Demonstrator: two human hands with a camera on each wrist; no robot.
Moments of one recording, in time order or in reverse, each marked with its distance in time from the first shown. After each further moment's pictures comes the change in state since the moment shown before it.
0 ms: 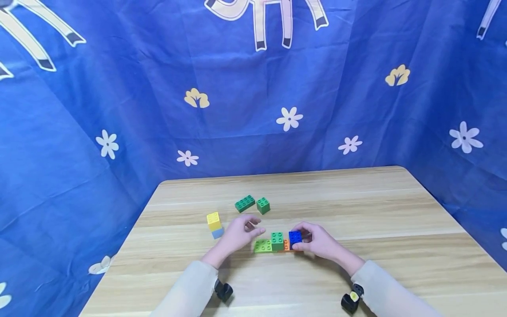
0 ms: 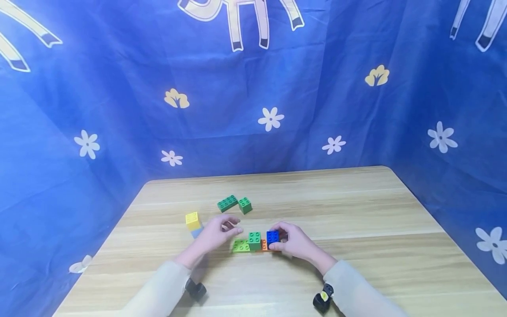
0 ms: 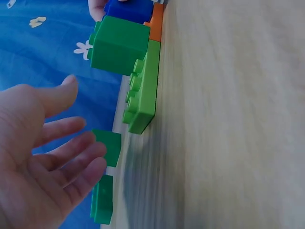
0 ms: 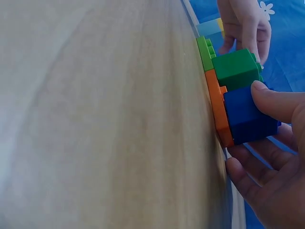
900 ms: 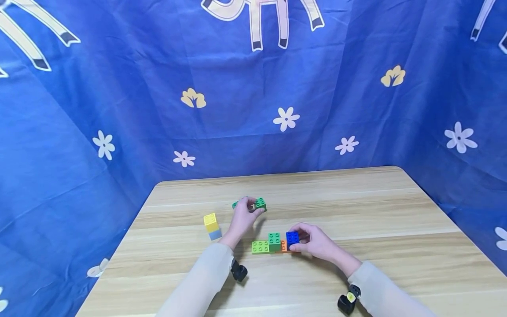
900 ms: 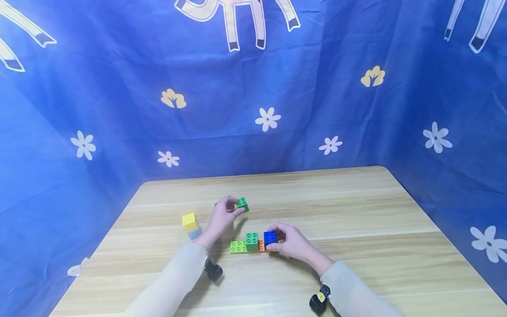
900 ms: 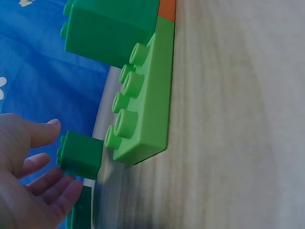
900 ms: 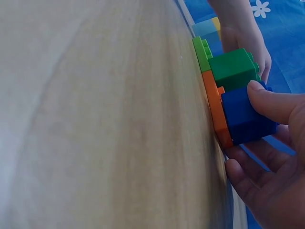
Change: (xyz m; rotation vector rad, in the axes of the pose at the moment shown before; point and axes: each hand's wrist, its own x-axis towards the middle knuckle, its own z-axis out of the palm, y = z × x) left_hand 0.056 -0.006 0.020 -0.146 0.280 -0.158; right_hand -0.002 -0.001 -0.002 0.028 -0.018 -0.018
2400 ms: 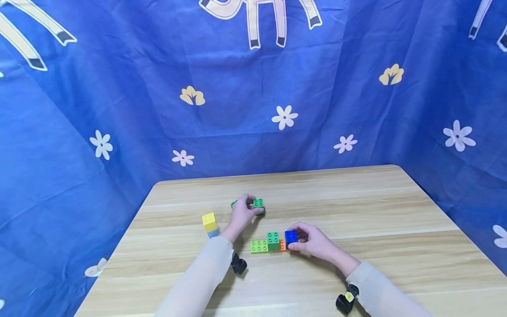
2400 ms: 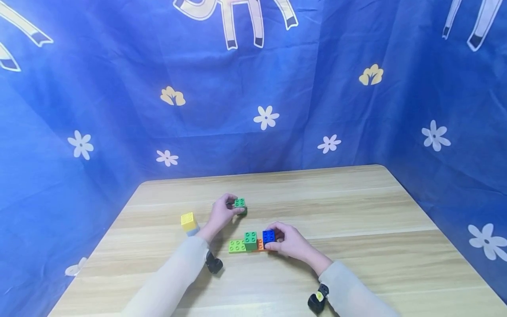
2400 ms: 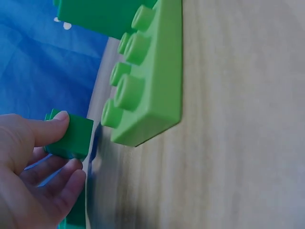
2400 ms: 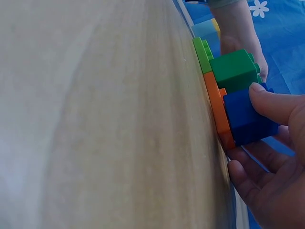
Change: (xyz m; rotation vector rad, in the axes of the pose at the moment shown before) left_hand 0.015 -0.008 0.004 0.002 -0.020 -0.063; right_hand -0.001 0.003 0.003 -0.014 0.026 0.026
